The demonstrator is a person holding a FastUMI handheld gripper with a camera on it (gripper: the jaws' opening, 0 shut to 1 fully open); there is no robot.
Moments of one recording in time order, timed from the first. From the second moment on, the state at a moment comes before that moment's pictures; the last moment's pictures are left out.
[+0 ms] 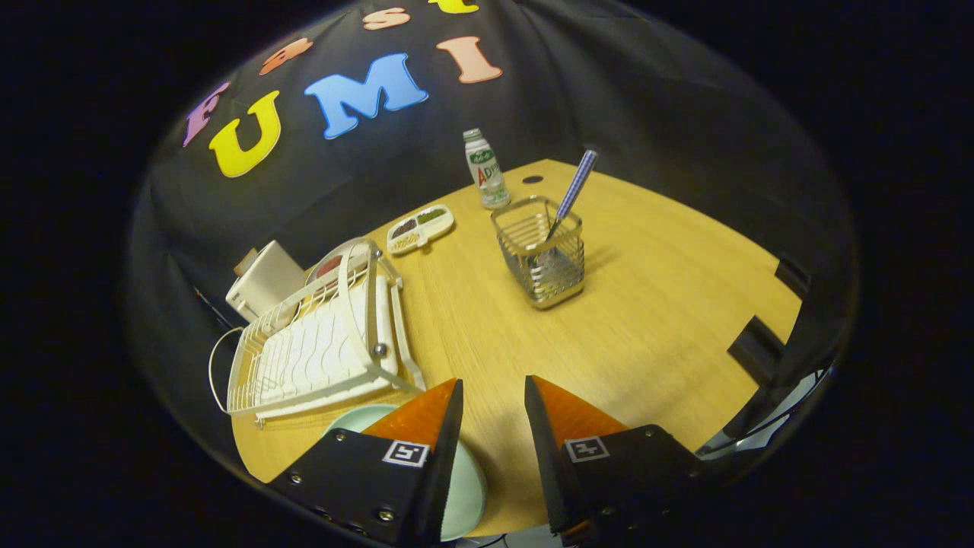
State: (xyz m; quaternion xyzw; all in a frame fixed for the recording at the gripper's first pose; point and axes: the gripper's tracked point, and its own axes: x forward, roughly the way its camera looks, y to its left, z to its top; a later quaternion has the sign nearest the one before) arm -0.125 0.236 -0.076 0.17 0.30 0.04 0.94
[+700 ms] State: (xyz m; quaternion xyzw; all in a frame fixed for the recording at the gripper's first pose) arm 0.021 0.139 -0.034 0.23 0.23 -0.10 0.94
